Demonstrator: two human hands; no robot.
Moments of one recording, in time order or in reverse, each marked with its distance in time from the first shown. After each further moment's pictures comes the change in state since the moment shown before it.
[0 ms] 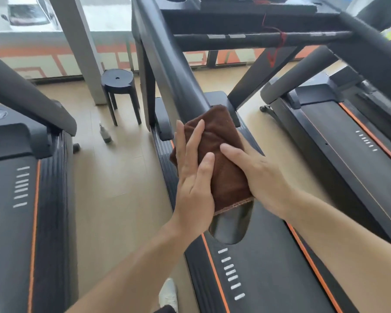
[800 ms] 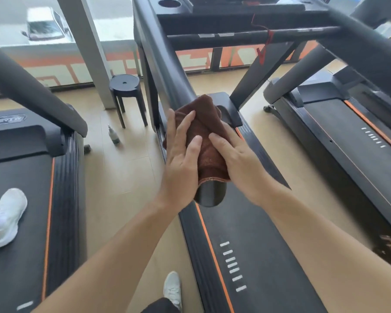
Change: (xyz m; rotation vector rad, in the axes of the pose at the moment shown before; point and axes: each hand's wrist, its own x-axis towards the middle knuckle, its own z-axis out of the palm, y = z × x) left_hand -0.025 0.020 0.005 0.182 -0.005 -0.015; right_hand -0.042 0.016 0.002 0.023 0.075 -0.111
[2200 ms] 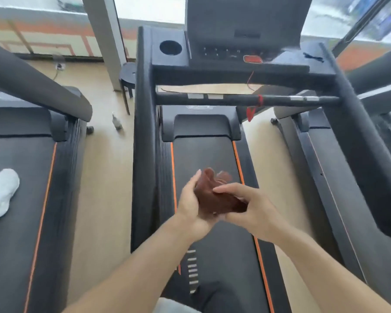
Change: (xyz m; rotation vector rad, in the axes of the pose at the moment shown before) left_hand 0.144 0.122 0.136 -0.929 0.203 -1.142; right_hand 0.101 -0.125 -0.194 -0.453 -0.401 0.163
